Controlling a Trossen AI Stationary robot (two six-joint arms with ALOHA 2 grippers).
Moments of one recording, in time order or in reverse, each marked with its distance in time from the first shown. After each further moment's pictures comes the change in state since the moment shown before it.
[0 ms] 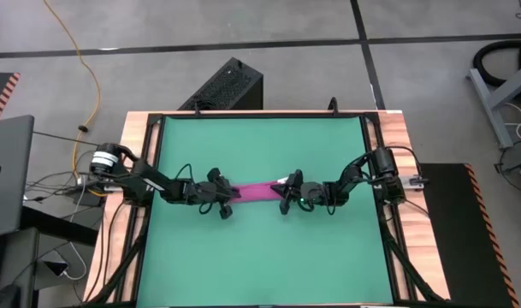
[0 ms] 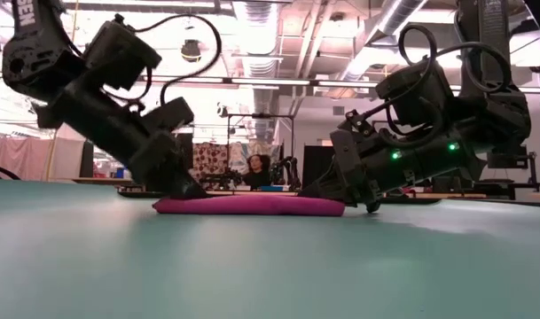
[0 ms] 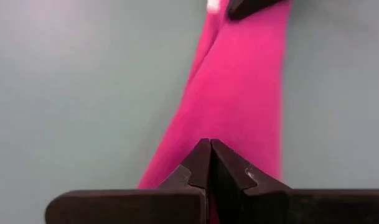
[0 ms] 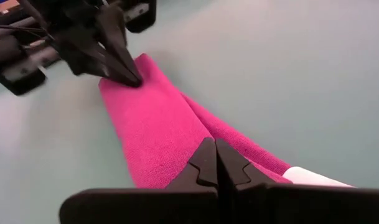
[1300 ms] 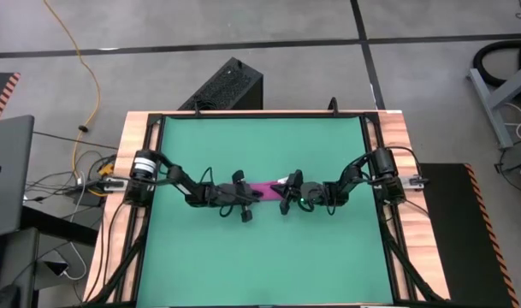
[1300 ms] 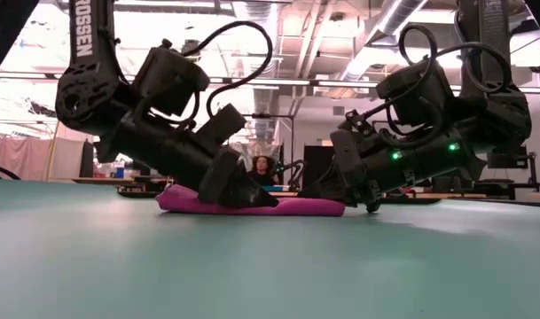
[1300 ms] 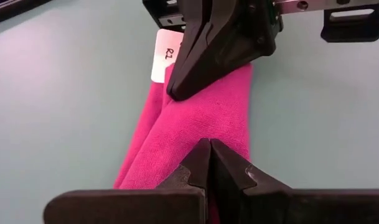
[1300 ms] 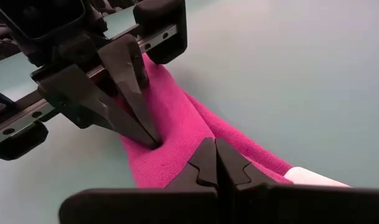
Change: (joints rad) left arm 0.020 0.364 0.248 0.227 0.084 0.143; right arm 0.014 0.000 0.002 0.010 -0.012 -0.002
